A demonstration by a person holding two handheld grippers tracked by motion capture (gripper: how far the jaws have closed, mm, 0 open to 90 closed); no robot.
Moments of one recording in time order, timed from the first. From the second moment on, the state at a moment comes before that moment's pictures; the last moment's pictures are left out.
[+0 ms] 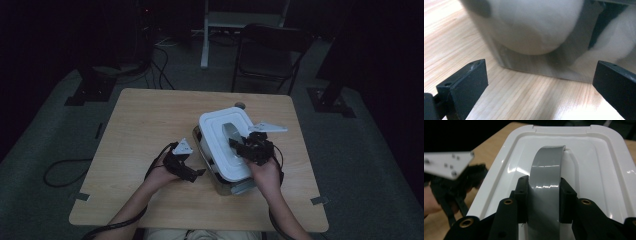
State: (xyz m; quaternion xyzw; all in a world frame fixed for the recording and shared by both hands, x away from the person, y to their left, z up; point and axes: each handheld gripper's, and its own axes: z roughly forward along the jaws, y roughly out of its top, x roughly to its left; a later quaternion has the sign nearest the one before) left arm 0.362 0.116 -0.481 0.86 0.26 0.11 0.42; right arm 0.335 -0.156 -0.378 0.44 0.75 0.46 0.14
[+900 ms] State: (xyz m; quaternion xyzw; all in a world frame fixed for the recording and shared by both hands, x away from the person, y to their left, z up) left arm 0.356 0.123 -0.481 0.86 0.27 0.11 0.42; right arm 0.338 -0.137 -0.392 0.43 0.79 0.42 0.11
